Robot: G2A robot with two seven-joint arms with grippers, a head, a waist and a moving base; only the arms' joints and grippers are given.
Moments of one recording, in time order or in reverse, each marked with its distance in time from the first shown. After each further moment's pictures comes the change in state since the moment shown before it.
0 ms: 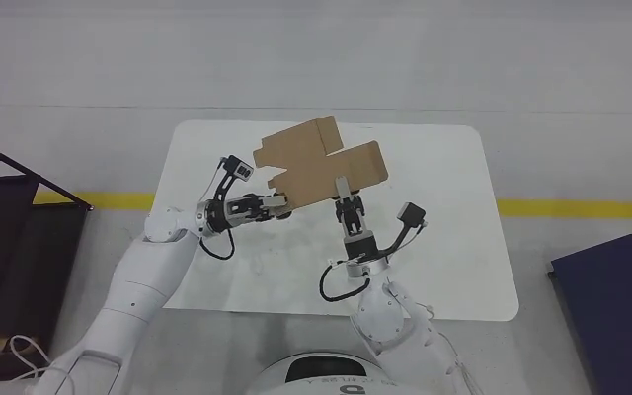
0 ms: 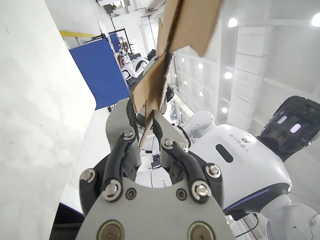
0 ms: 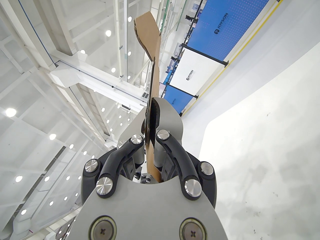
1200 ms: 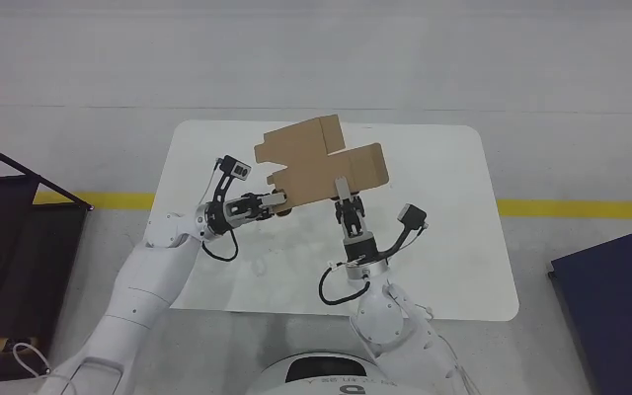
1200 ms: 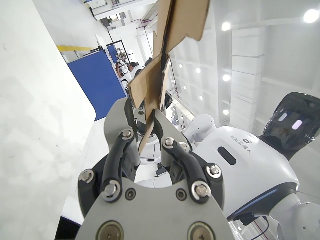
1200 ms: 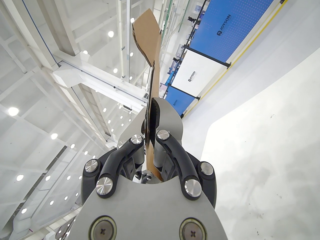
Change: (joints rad) left arm 0.044 -0.013 -0.025 -0.036 -0.015 -0.048 0.047; right arm -0.016 -0.012 0.005 -0.014 -0.022 -0.010 -0.003
